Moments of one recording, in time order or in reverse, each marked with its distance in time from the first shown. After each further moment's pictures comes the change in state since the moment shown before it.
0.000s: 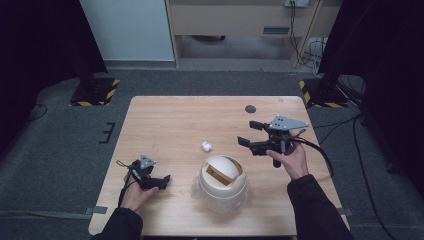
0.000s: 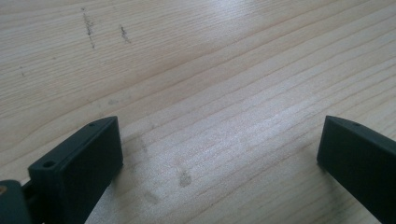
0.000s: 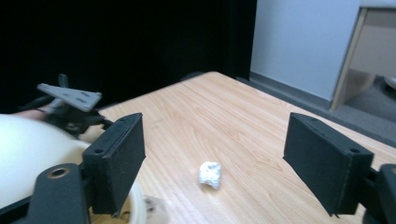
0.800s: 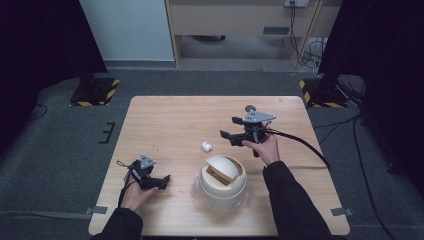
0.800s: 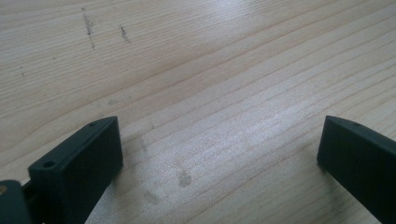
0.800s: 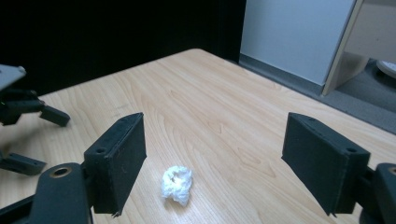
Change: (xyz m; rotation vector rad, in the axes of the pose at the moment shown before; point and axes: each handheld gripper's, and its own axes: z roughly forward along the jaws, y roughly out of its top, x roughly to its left) left arm 0.000 0.000 0.000 0.000 0.000 0.000; right arm -0.025 -0.029 0.087 0.081 -0.042 -0.024
